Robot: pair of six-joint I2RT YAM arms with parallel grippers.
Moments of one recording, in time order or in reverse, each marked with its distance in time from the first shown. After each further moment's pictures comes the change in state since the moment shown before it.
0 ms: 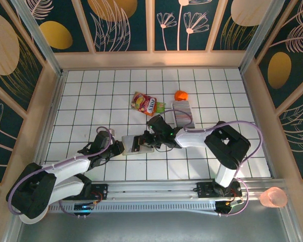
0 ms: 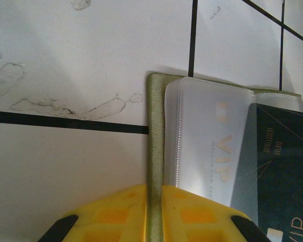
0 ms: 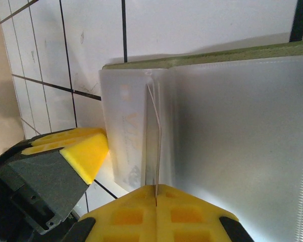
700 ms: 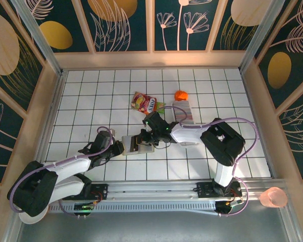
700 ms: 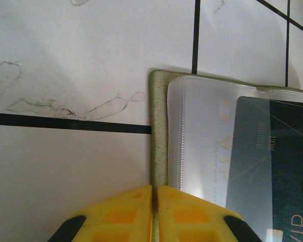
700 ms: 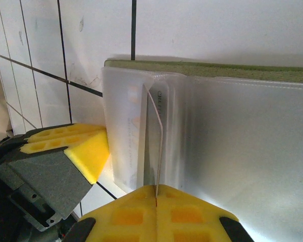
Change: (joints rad) left arm 0.000 0.026 0.000 0.016 0.006 0.018; right arm -0.016 0.066 0.126 -0.149 -0.057 -0.113
